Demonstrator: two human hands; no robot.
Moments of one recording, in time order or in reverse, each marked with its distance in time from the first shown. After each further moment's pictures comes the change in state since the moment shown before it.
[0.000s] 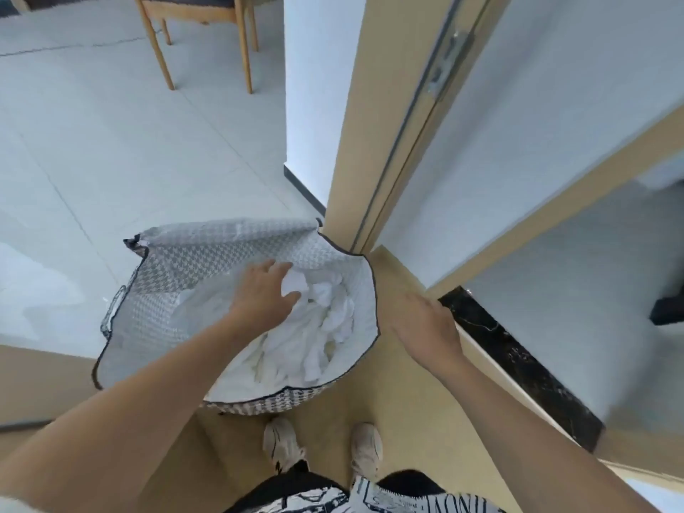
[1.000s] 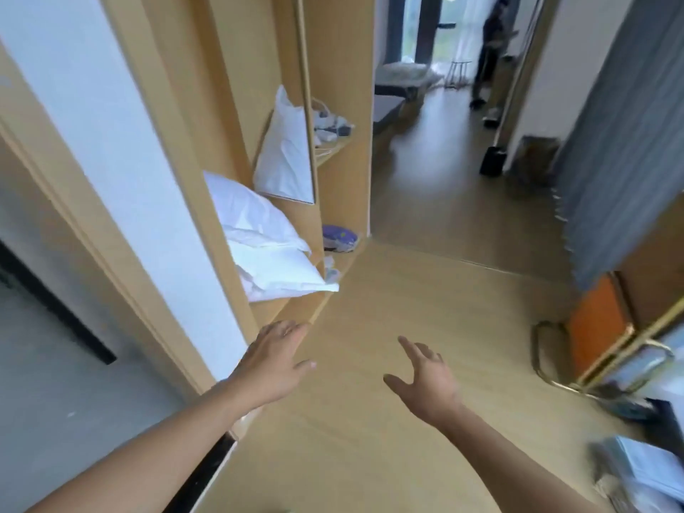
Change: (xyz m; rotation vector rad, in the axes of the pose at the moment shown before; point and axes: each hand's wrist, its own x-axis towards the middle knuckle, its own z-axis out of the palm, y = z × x) left_hand -0.530 0.859 0.476 0.625 -0.607 1.946; right_hand -0.660 0.671 0.031 0.795 0.868 1.506
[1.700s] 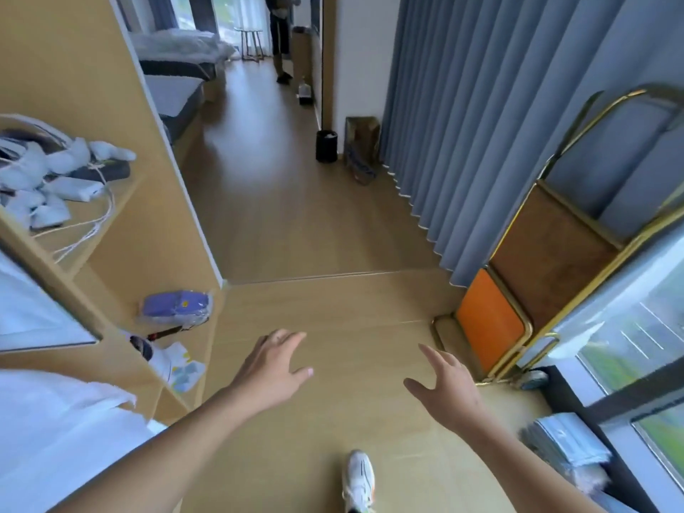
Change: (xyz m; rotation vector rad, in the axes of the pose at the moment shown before) left_hand 0.618 0.102 0.025 -0.033 -0.275 0.441; right_hand 0.395 0.136 -0.157 0.056 0.249 0.601
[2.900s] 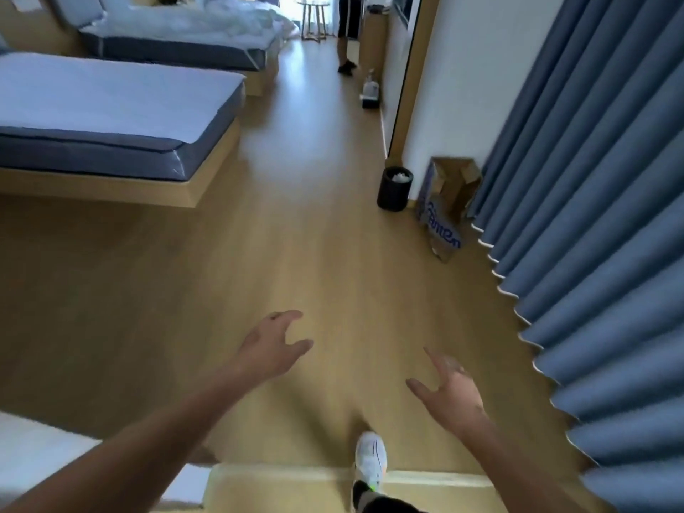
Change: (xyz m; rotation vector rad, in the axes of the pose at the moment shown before) left_hand 0.974 -0.263 -0.364 -0.227 0.047 -0.304; right_hand 1.014 -0.405 -0.094 0.003 -0.125 -0.059
